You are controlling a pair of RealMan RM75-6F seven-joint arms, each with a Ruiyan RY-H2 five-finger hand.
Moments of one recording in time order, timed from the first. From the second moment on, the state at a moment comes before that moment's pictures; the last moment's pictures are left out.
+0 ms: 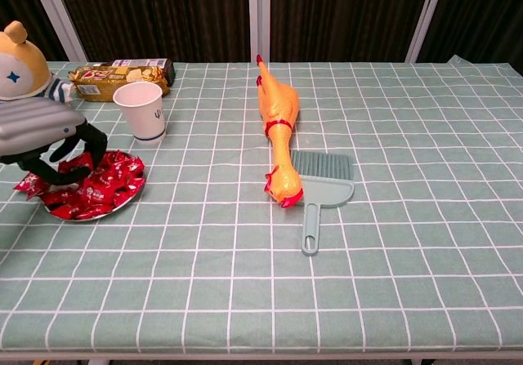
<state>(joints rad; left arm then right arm) -0.61 -1.55 0.03 -1.10 1.54 1.02 -0.03 0.08 -1.02 0.09 -1.62 -1.48 1.48 0.10</state>
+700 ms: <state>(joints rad) -0.79 -1.52 -0.19 -1.16 1.40 0.92 0.05 0.07 -1.02 0.09 -1.60 -1.47 1.49 0.13</state>
